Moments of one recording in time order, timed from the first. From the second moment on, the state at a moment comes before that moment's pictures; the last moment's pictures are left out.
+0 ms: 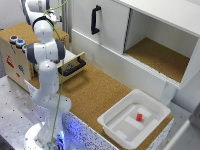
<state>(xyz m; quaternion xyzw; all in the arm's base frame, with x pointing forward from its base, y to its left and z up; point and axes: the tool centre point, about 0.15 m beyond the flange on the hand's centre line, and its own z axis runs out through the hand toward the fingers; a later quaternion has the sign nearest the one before) 0.274 0.378 0.518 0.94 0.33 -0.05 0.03</state>
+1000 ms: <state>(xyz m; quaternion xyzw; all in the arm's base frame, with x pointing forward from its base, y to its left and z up) 0.245 0.065 0.466 1.00 0.04 0.03 0.00</state>
